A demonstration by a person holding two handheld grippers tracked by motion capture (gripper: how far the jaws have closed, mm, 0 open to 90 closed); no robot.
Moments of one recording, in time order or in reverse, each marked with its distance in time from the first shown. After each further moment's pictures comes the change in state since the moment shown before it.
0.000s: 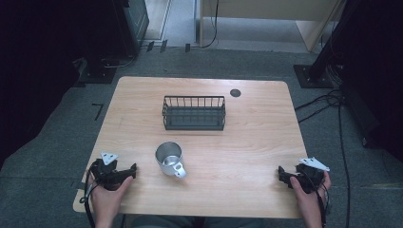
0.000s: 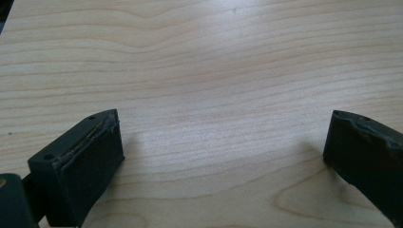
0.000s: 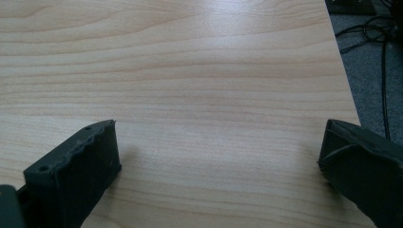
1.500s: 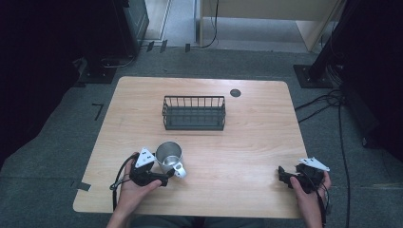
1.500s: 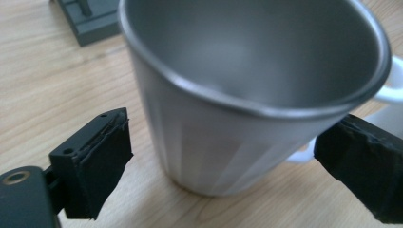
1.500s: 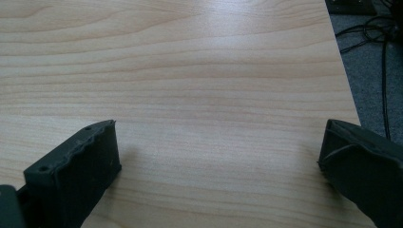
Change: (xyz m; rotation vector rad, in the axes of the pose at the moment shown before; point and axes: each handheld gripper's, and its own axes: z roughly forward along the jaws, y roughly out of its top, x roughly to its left) left arm -0.100 0.033 -0.017 -0.117 -0.472 0.291; right arm 0.000 0.000 0.000 0.000 0.000 0.001
